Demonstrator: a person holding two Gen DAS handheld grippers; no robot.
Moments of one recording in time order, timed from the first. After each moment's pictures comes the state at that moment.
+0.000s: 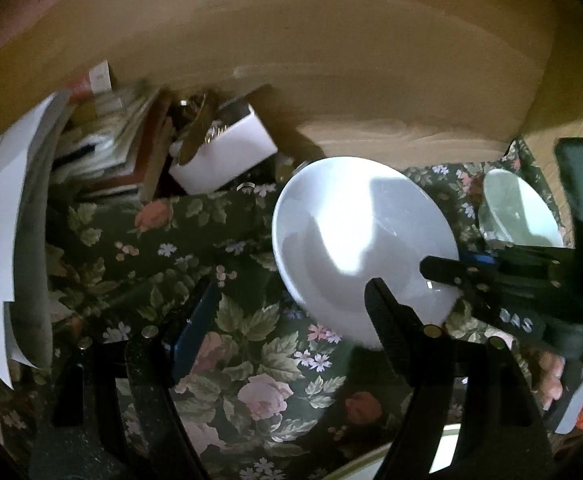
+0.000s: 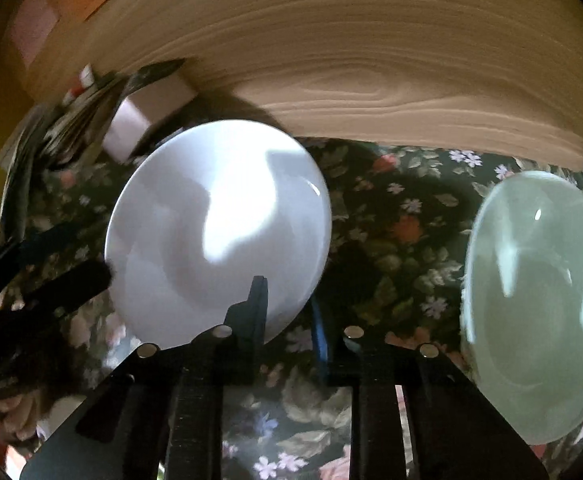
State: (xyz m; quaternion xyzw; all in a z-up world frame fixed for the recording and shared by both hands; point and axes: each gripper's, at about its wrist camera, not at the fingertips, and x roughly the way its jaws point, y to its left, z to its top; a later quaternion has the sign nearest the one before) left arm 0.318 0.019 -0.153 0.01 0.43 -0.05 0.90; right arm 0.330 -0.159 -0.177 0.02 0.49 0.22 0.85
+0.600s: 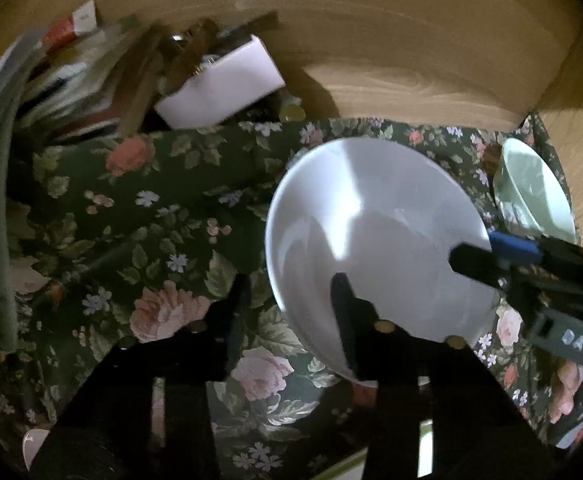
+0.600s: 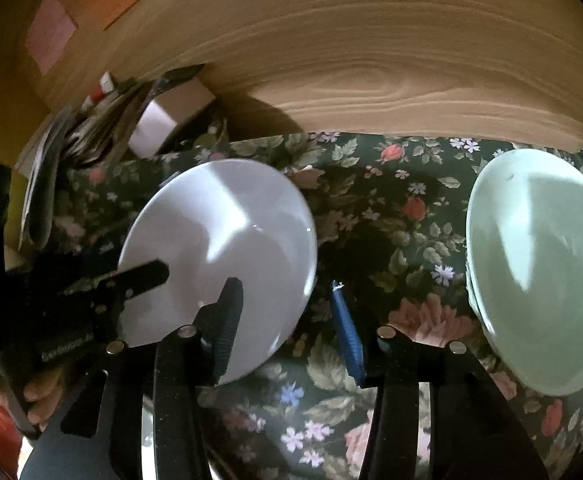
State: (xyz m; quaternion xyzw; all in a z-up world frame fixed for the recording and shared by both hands) left arm 0.329 0.018 -0.181 -0.01 0.51 -0.05 0.86; right arm 0.320 -0.180 -0.172 0.06 0.49 0.22 0.84
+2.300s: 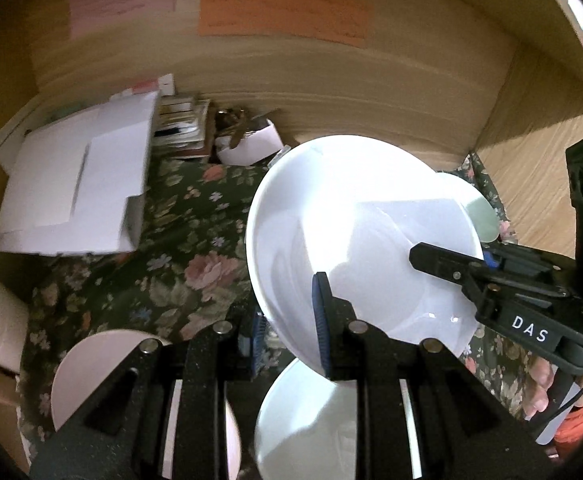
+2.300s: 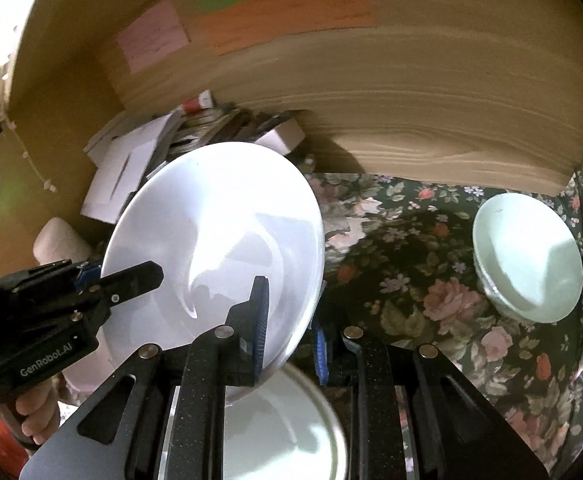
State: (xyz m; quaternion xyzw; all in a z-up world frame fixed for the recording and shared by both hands) left arm 0.207 0.041 -0.101 -0.03 0.40 -0.06 0.91; right arm 0.224 -0.129 -0.102 0.03 0.41 0.25 0.88
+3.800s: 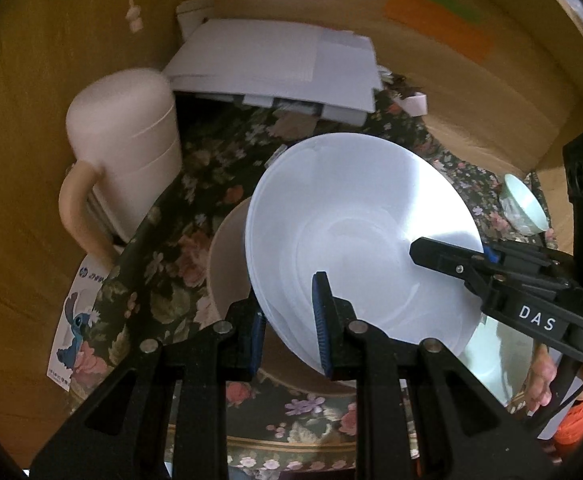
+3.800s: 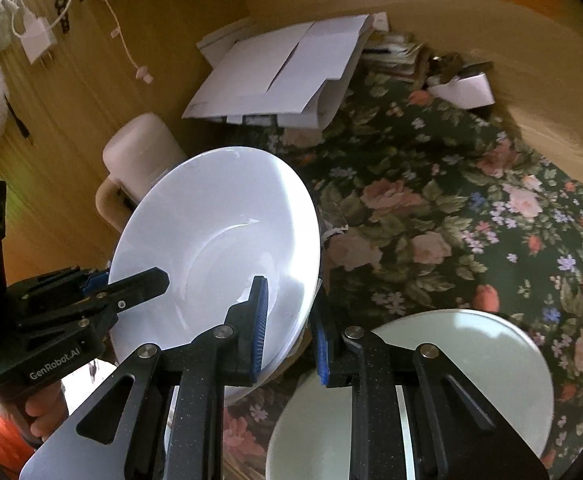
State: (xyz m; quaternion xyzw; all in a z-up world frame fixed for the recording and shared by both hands) left arm 0.087 0.183 -0.147 -0.12 0.42 0.05 0.90; right arm 0.170 0.019 -0.140 -0.03 0.45 0.37 0.82
